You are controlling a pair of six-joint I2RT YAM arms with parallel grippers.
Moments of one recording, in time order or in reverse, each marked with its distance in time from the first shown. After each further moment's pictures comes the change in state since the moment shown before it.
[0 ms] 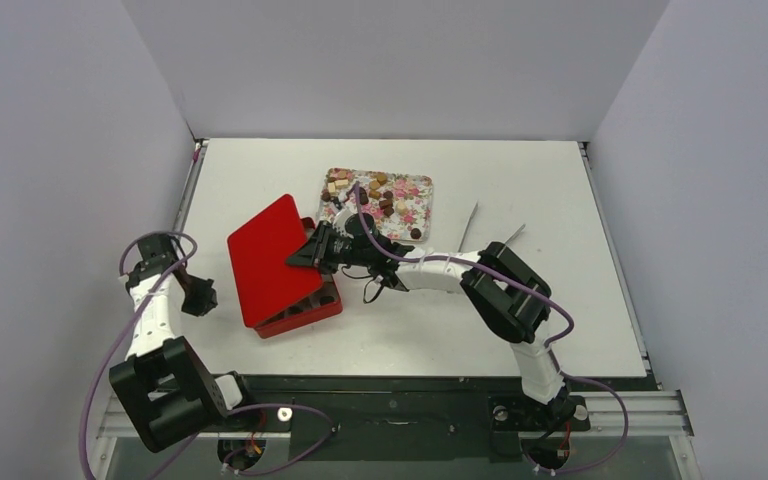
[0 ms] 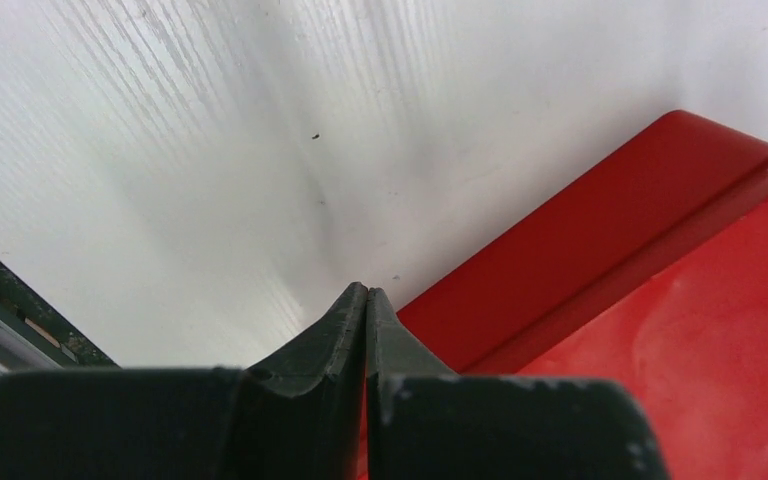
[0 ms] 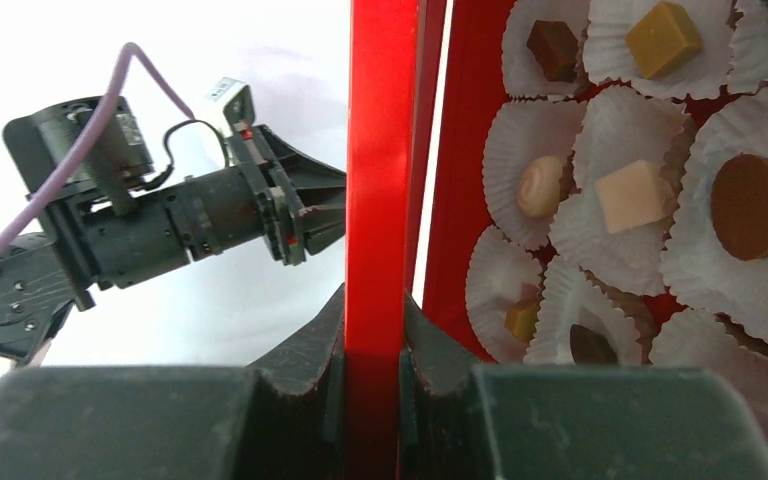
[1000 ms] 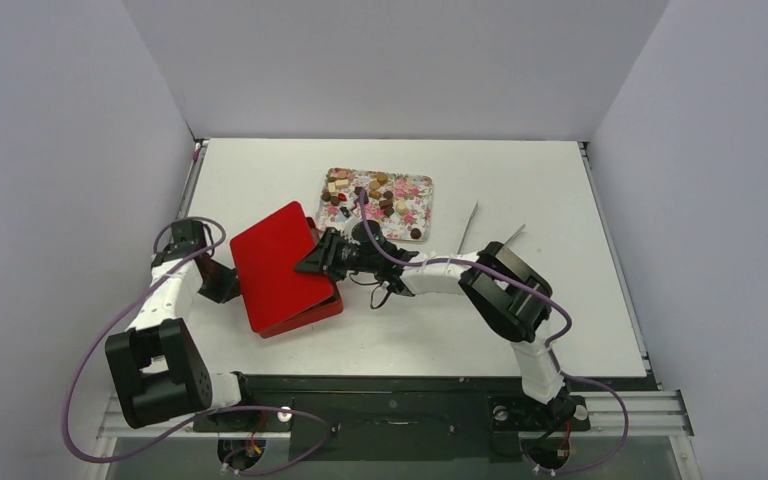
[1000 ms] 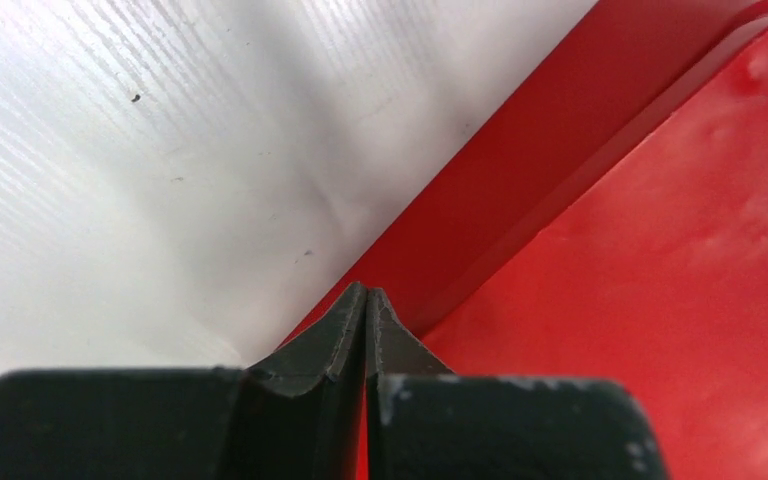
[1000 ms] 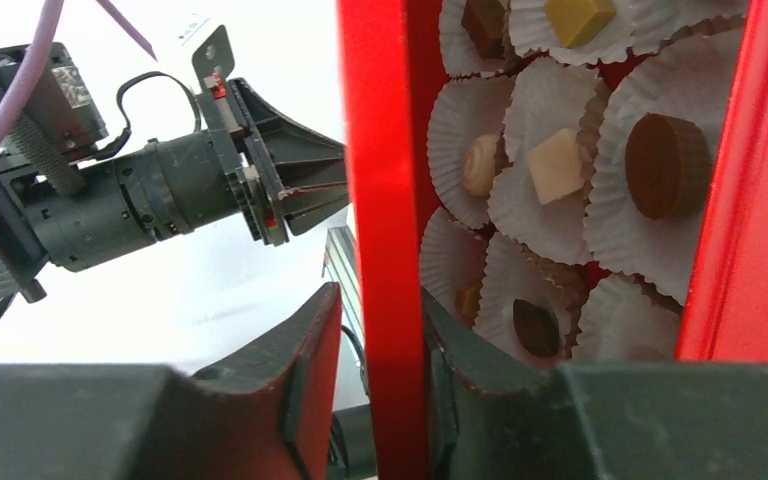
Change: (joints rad) left arm -0.204 0.113 -0.005 0.085 0.034 -0.032; right arm -0.013 0.000 -0.084 0.041 -0.003 -0.006
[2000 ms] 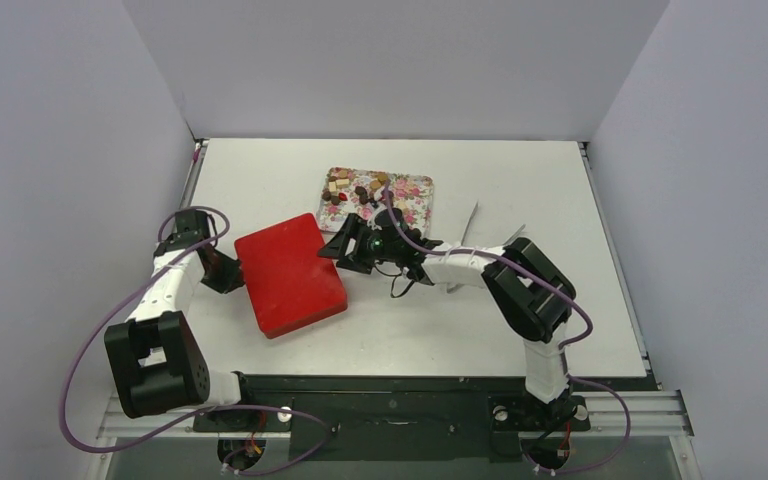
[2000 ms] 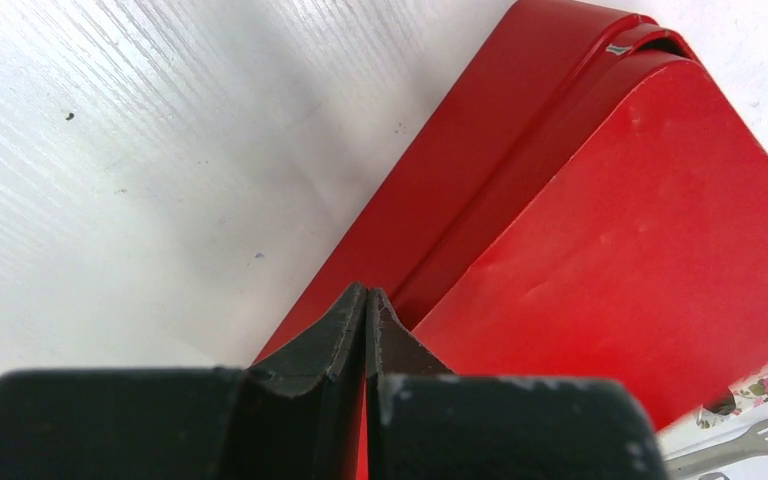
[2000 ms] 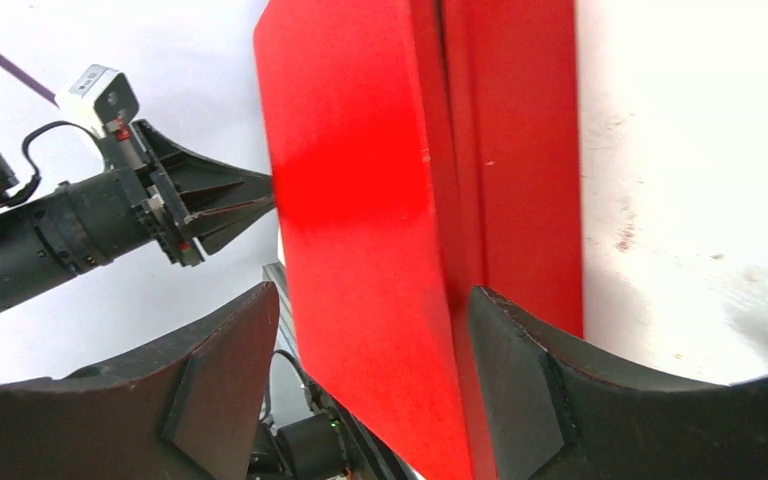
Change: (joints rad) left arm -0.040 0.043 0.079 -0.006 0.011 0.000; right arm -0.115 -0.096 -0.071 -0.163 0.037 -0.093
